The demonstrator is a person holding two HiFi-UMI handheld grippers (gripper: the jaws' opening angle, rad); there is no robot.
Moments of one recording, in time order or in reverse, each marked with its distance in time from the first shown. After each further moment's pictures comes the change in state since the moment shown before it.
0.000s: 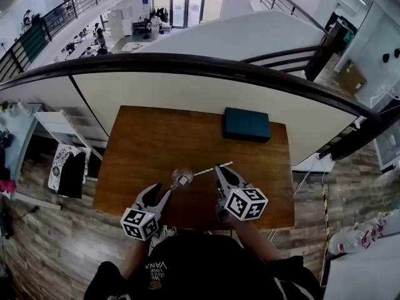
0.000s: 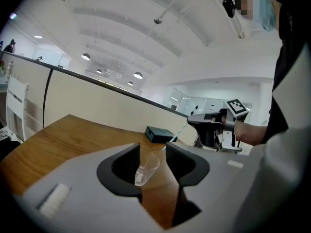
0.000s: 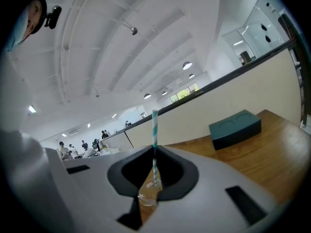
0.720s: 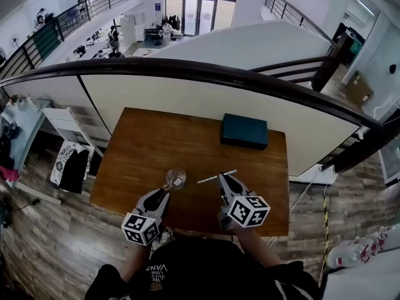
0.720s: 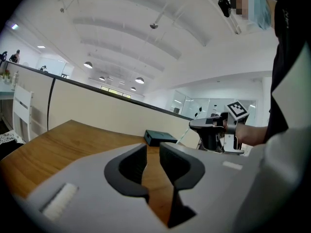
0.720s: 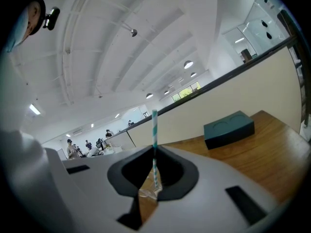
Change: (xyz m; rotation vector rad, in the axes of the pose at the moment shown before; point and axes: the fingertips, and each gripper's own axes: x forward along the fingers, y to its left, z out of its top) left arm 0.000 -0.047 -0.001 0.035 -0.055 0.065; right arm -0.041 -0.029 0.005 0.005 0.012 0.040
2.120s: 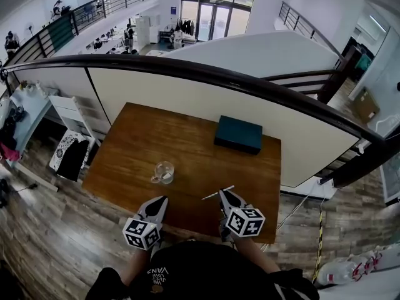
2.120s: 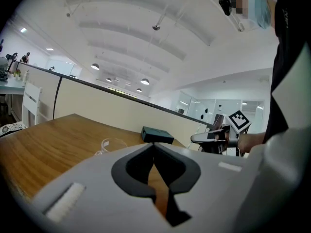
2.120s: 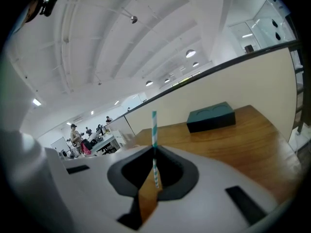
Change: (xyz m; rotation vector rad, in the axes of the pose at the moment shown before) left arm 0.004 -0.070 -0.039 -0.039 -0.022 0.080; right arm -0.063 -0.062 -0.051 -0.047 0.162 -0.012
